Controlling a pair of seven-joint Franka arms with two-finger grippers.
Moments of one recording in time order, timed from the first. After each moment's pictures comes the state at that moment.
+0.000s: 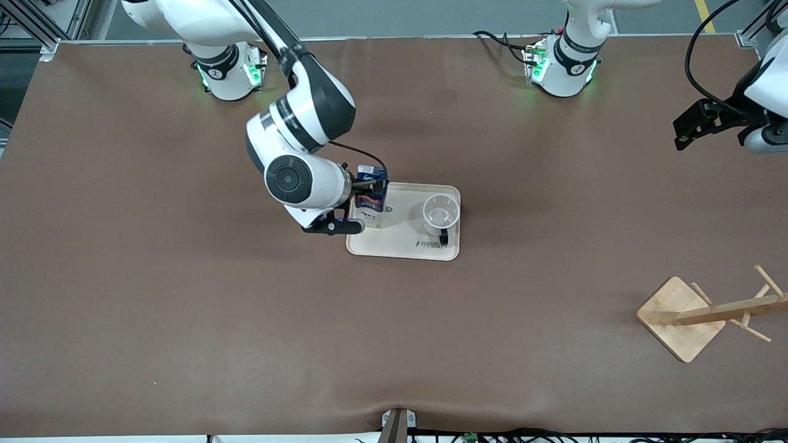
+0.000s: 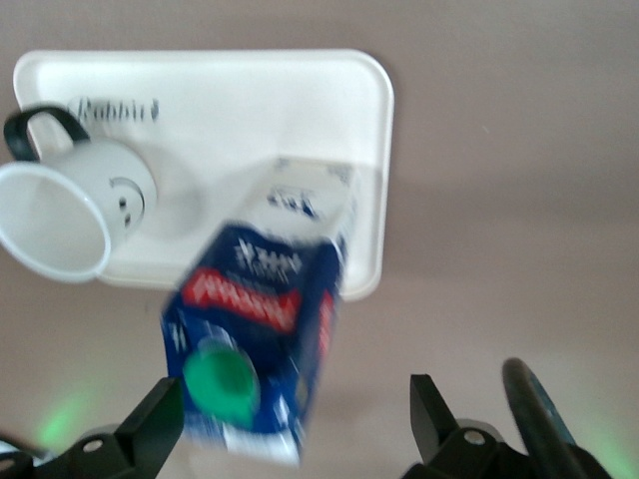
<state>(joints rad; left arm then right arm) -0.05 -0.04 -0.06 -1.52 0.09 1.48 -0.11 0.61 0.53 -0.04 -1.38 0.37 1.61 0.54</state>
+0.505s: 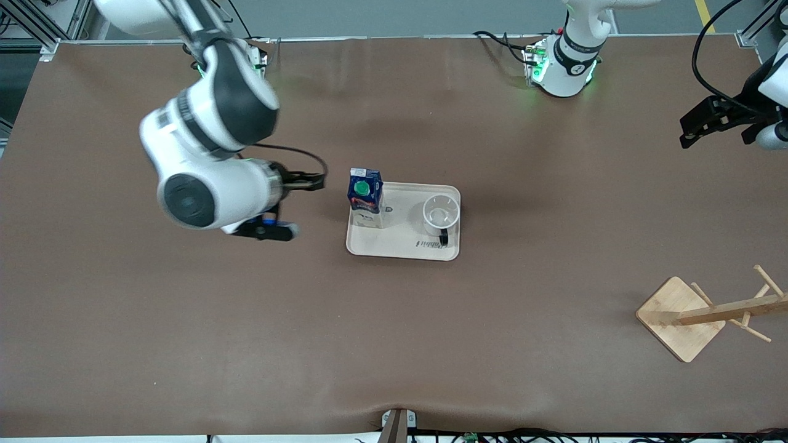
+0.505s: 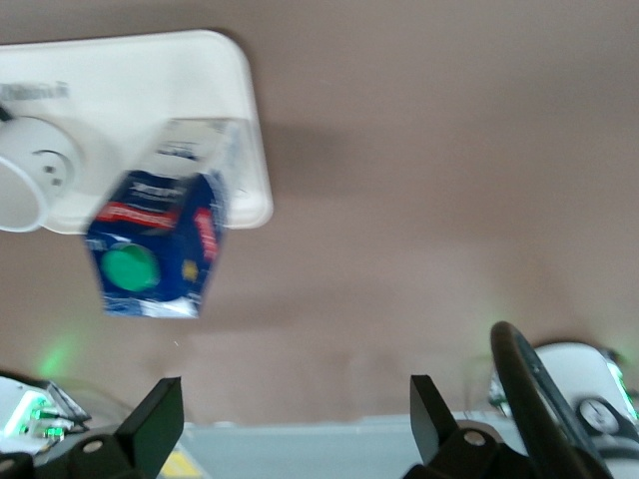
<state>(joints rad) -0.03 -0.05 -0.05 -1.53 0.06 1.49 -0.10 0.41 0.52 -0.06 -1.19 0.37 1.22 0.54</state>
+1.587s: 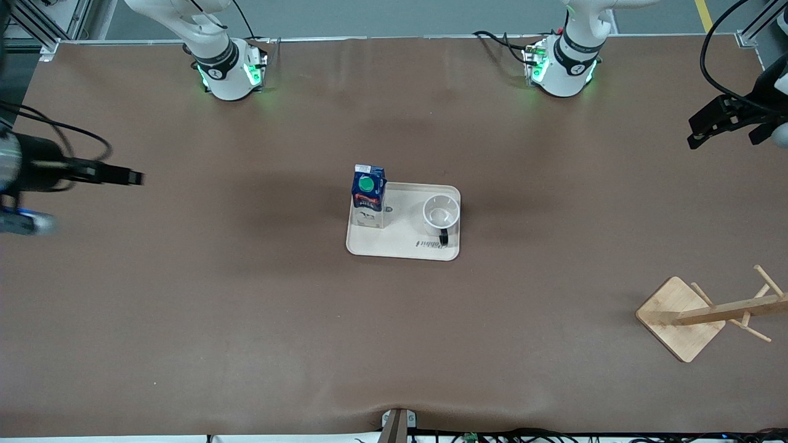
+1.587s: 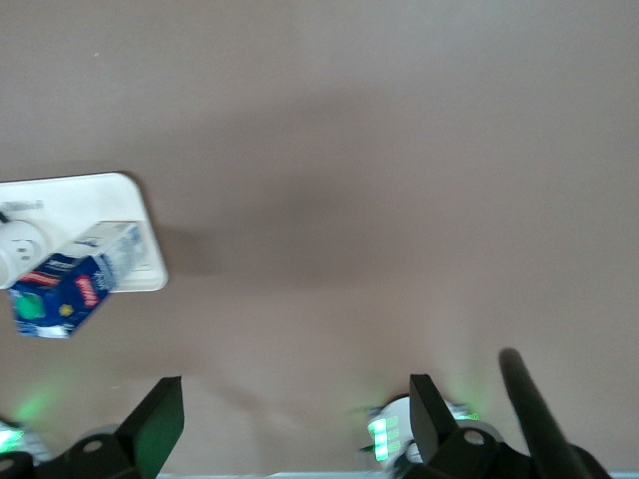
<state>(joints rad) 0.00 -0.06 -0.05 -1.53 0.03 1.51 -0.09 0.01 0.32 -0.07 -1.11 0.19 1.14 0.13</state>
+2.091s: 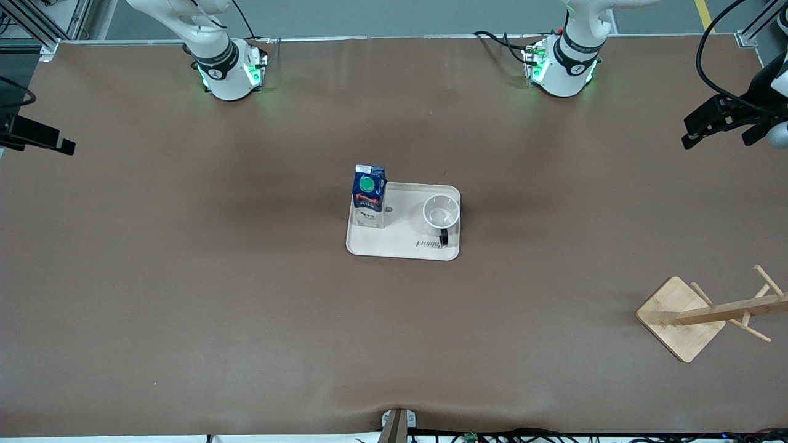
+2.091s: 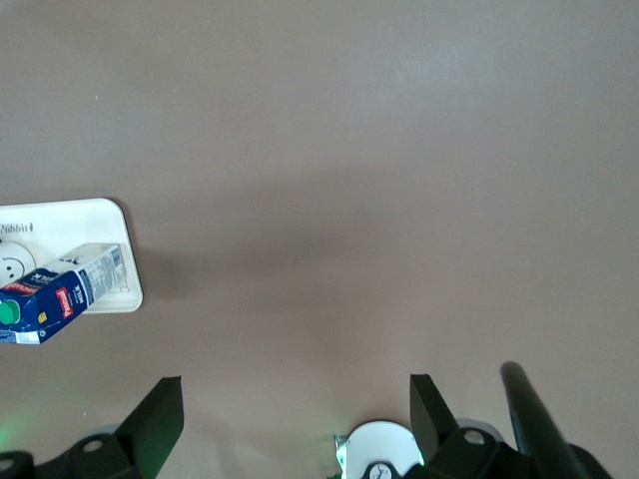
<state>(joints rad) -0.01 -0.06 -0.05 -1.54 0.02 1.51 -0.09 -0.05 0.14 -0.06 -1.25 0.15 1.23 0.06</state>
